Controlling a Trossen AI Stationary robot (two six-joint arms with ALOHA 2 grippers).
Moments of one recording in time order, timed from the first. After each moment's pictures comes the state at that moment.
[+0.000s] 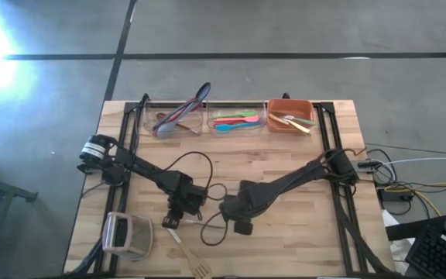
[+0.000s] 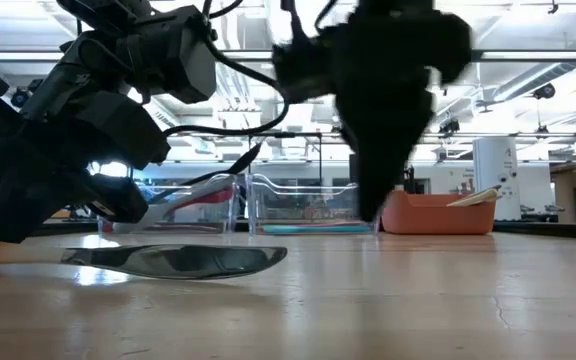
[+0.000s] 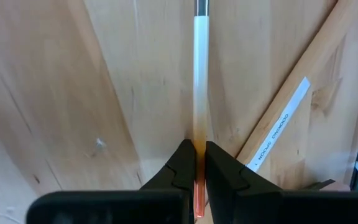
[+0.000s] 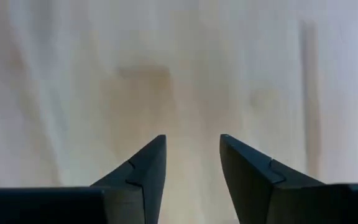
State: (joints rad) left arm -0.26 1.75 0.95 -0.68 0.47 -0.05; right arm 0.34 2.10 1.61 -0.92 0.09 0.53
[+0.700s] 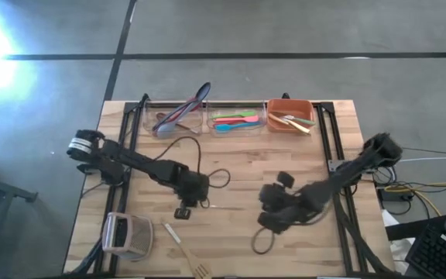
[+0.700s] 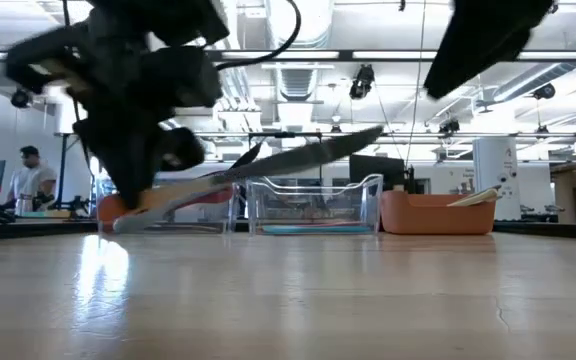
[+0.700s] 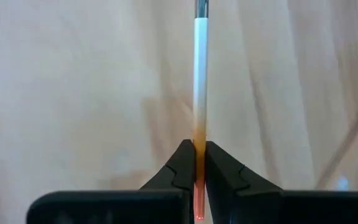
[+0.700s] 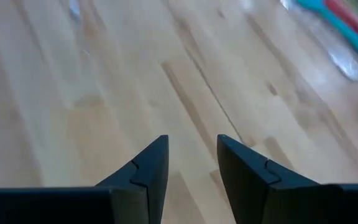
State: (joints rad) left arm -0.19 1.58 0.94 -0.50 0.23 -0.08; right arm 0.56 1.60 1.20 -0.84 0.63 0.94
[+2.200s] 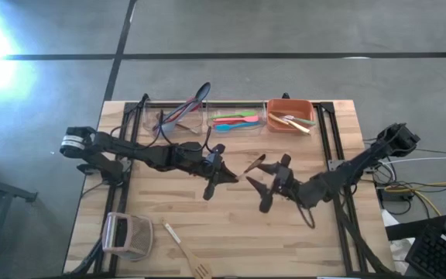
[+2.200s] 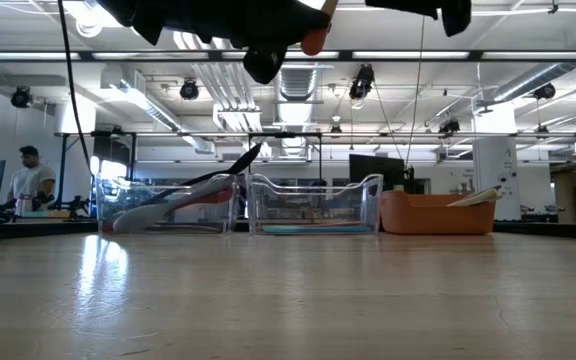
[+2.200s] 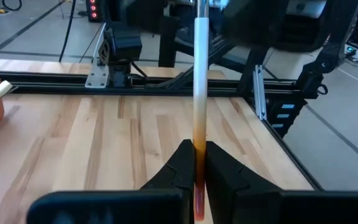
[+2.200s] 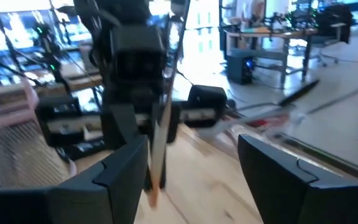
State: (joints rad) left arm -0.05 1.49 0.94 0.35 0.19 -0.10; right arm 0.51 1.36 0.76 0.52 0.99 0.23
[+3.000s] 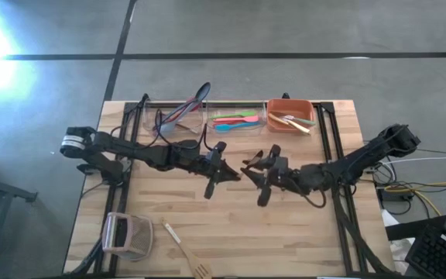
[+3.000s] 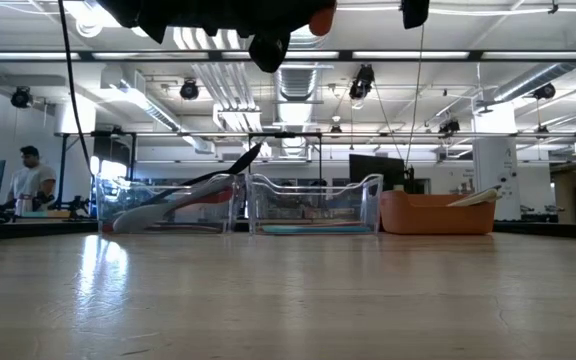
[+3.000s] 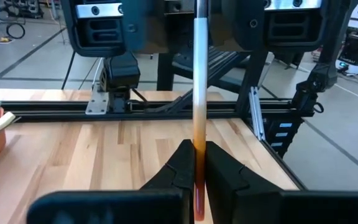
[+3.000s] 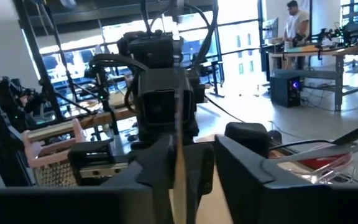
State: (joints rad) left arm -0.05 1.49 0.94 0.45 0.20 -0.09; right arm 0.37 1.36 0.76 0.72 0.69 0.15
